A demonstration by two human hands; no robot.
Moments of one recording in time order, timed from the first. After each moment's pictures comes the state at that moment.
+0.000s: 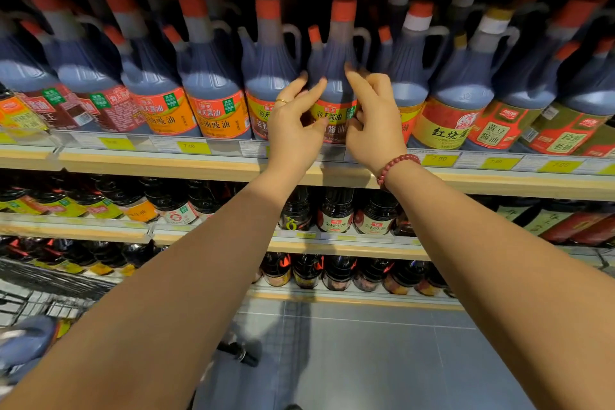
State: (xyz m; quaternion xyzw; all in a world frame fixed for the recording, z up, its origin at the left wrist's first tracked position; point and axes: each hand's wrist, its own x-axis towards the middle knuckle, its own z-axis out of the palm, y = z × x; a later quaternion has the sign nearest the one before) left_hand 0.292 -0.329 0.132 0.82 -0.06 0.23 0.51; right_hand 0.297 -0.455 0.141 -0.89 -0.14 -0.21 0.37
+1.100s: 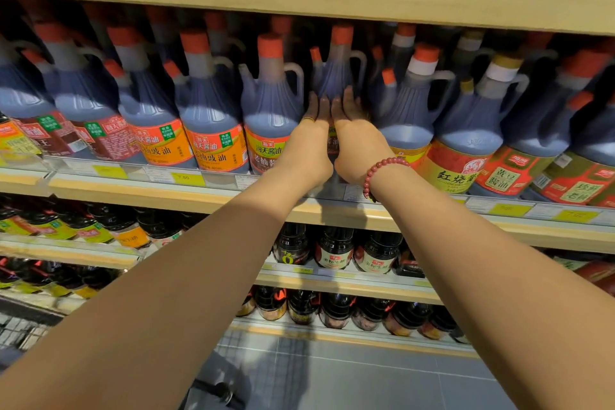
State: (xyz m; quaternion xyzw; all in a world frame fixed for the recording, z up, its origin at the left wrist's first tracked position) left_hand 0.332 -0.338 0.156 0.96 -0.10 0.06 0.24; right_hand 0.328 -0.435 0.188 -0.99 -0.15 0.02 0.02
